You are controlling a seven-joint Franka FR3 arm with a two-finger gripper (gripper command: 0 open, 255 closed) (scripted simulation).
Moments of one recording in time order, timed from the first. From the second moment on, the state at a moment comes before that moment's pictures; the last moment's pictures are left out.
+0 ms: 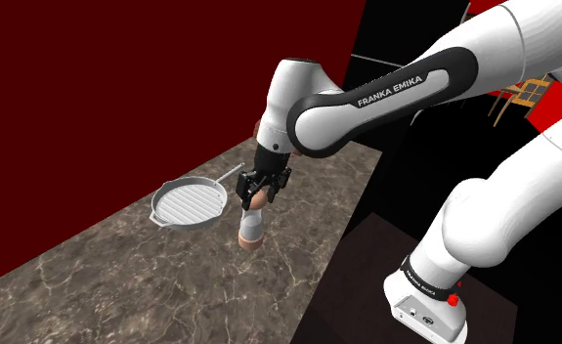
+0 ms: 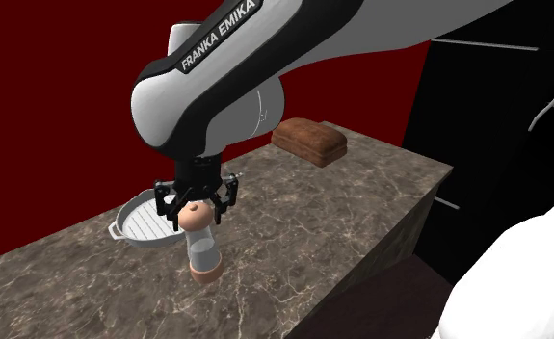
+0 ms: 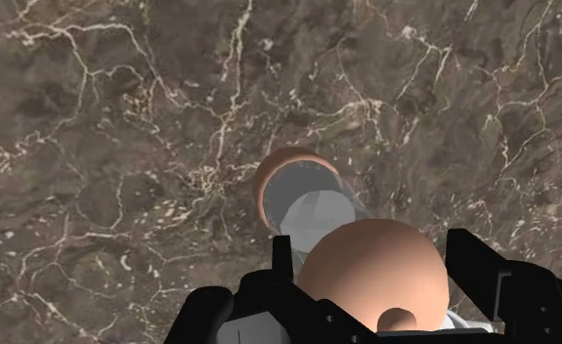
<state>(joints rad) 0.15 -0.26 0.44 -2.46 0.31 2.32 0.45</state>
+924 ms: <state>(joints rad) 0.15 -0.31 0.42 -2.41 0.31 2.22 0.46</state>
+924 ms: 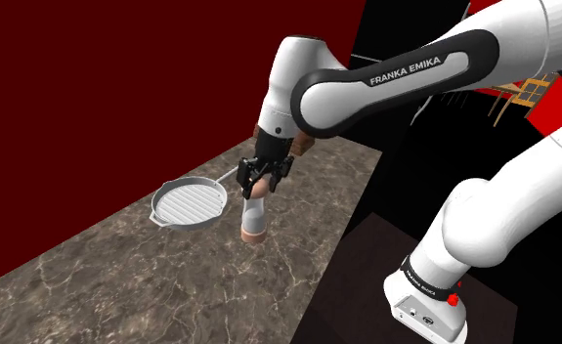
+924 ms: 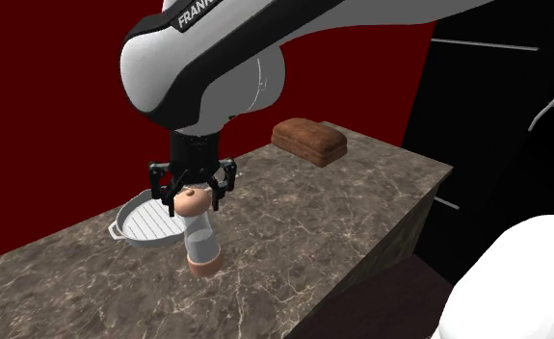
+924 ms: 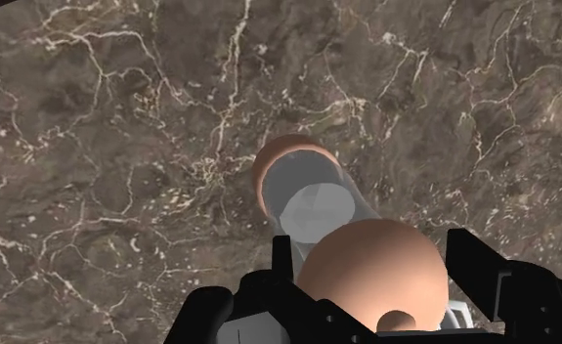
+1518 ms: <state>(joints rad) 0.15 -0.35 0.40 -2.32 0.29 2.09 0.47</state>
